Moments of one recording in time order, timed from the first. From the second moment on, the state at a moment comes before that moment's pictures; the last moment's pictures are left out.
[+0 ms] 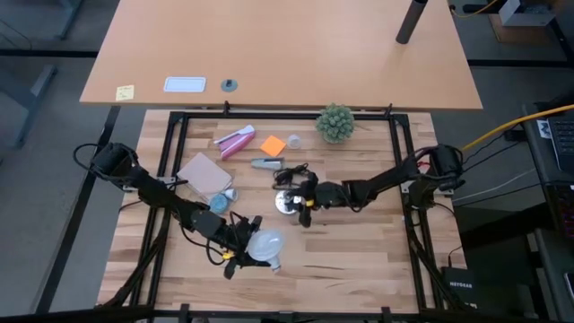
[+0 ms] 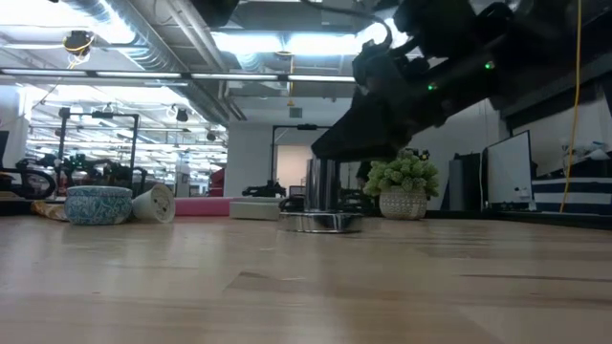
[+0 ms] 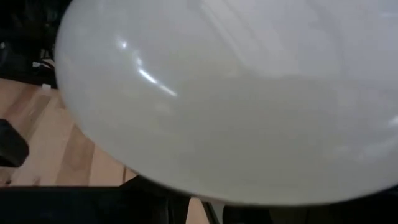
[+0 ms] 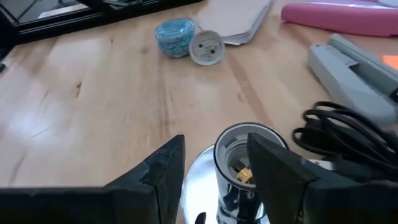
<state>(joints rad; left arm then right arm) -0.51 1.54 0.71 0.82 -0.13 -0.40 0.11 1.75 0.72 0.58 0.18 0.27</state>
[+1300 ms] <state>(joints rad) -0.15 1.63 0.71 0.56 -0.43 -0.34 0.11 1.41 0.72 0.24 0.40 -0.04</state>
